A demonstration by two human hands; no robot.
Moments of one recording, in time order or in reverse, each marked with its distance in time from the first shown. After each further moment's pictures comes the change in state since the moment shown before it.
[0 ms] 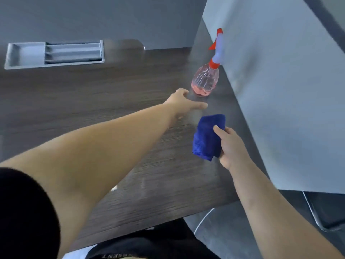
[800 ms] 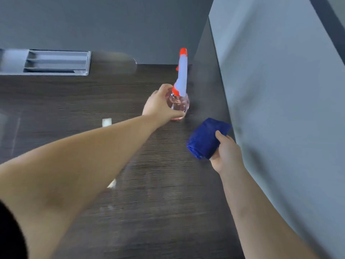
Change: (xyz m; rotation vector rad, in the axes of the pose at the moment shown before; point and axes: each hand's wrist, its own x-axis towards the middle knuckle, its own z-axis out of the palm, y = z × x) left_hand 0.120 0.016 -0.002 0.134 0.409 0.161; right_hand 0.127 -0.077 -0.005 0.287 -0.042 0.166
